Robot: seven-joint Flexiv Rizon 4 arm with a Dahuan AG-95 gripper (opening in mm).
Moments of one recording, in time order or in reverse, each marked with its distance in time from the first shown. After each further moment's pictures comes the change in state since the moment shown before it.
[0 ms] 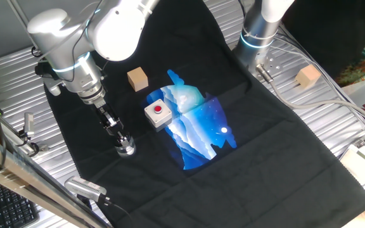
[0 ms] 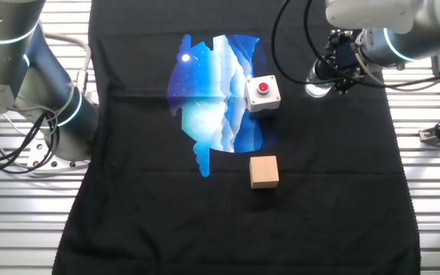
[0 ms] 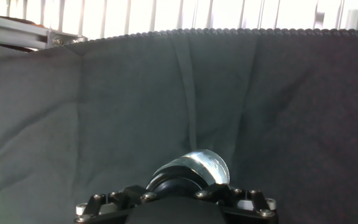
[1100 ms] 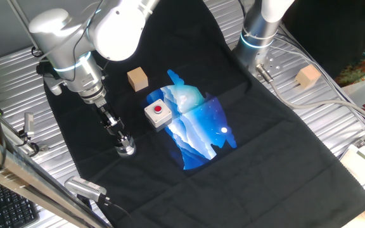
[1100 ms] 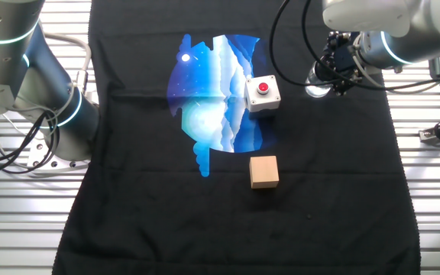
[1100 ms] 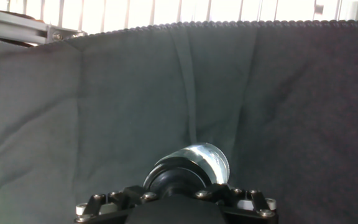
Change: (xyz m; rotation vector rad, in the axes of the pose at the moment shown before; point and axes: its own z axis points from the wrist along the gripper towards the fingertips) arm 0.002 -0.003 0.002 -0.007 -0.004 0.004
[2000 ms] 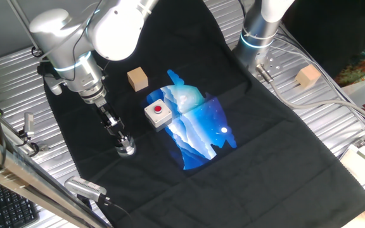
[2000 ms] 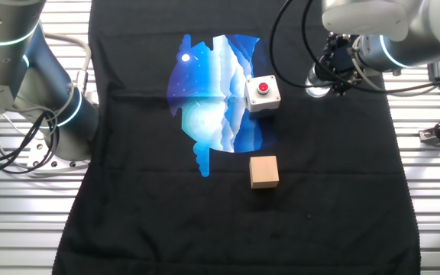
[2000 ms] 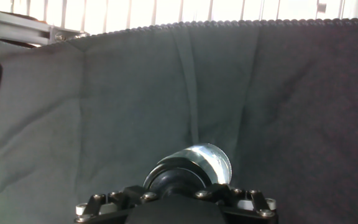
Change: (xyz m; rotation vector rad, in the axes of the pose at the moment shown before) arm 0.000 0.001 0.003 -0.013 -0.002 0.002
